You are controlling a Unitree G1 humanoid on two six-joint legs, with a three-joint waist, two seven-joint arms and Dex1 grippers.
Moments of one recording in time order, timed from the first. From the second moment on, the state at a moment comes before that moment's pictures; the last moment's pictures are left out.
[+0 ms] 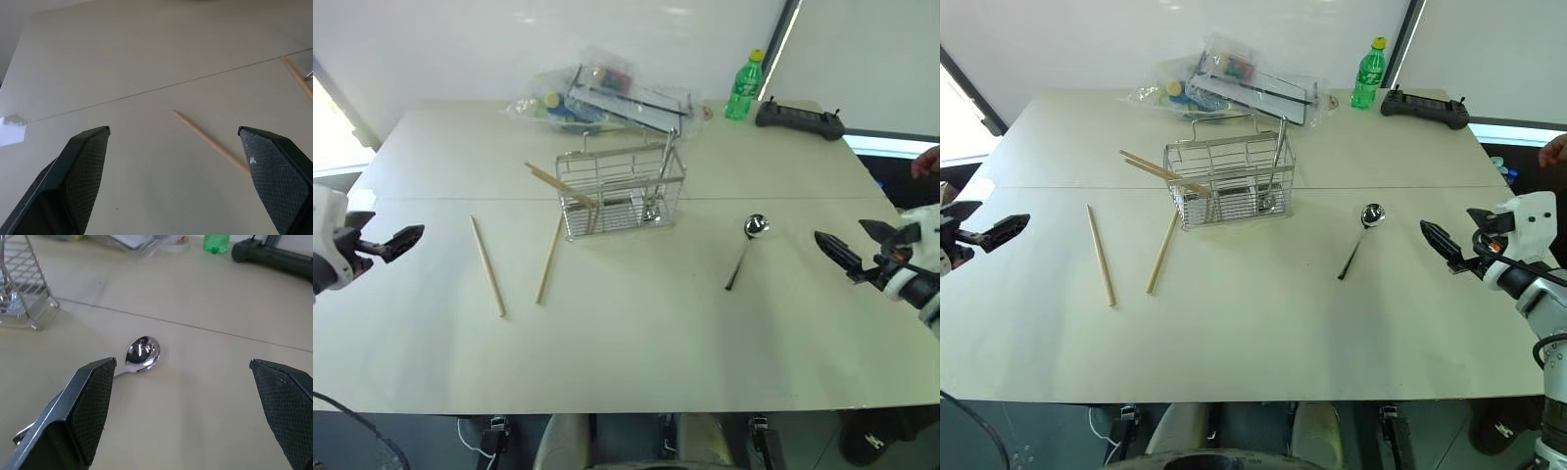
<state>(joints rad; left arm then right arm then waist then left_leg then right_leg) -0.13 0.92 0.59 -0.16 -0.51 0.78 -0.70 -0.05 -0.82 -0.53 -0.24 0.53 0.69 0.58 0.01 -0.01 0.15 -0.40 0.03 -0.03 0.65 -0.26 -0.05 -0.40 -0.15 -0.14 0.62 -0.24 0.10</state>
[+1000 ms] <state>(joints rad) -0.31 1.02 0.42 -0.57 -1.12 1.01 -0.80 -0.73 -0.23 -0.58 -0.18 0.41 1.61 -0.31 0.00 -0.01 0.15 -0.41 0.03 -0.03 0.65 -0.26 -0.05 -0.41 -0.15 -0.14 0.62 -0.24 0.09</state>
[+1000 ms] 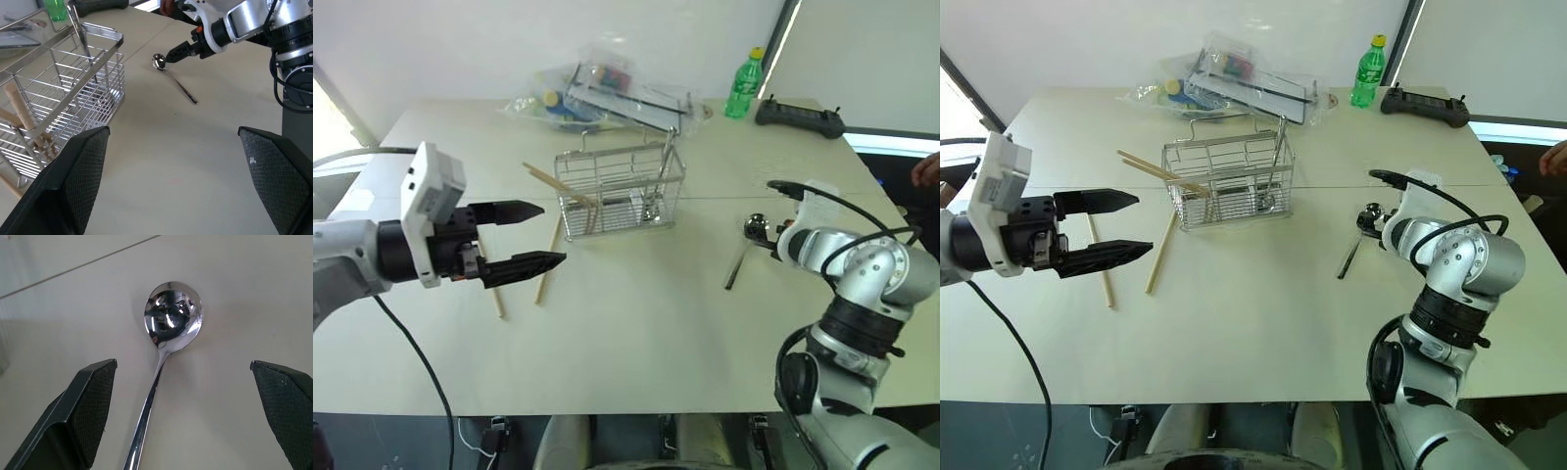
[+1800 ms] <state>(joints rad) -0.32 1.01 0.37 -0.60 -1.16 0.99 -0.76 -1.08 -0.33 -0.42 0.47 0.36 1.61 -0.36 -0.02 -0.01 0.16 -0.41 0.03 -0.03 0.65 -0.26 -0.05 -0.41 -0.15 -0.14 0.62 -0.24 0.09</state>
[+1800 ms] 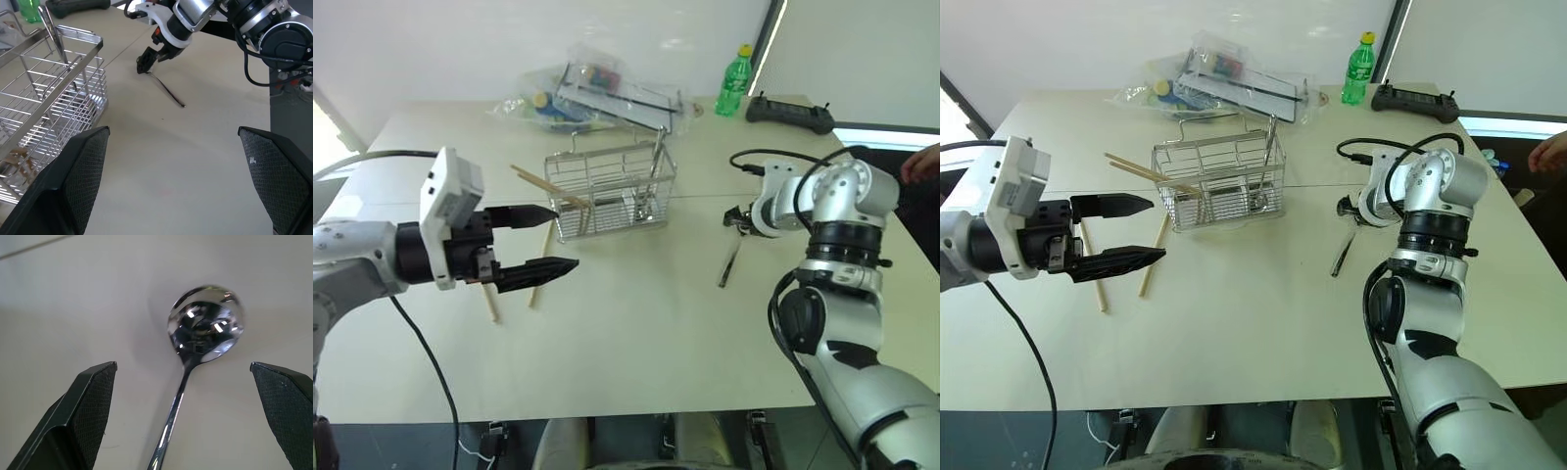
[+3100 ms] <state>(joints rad) -0.38 1.05 0.33 -0.59 -1.21 0.99 -0.74 -1.05 -0.29 -0.40 0.51 0.12 1.47 -0.18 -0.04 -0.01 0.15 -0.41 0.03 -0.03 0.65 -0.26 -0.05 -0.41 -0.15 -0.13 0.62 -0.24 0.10</state>
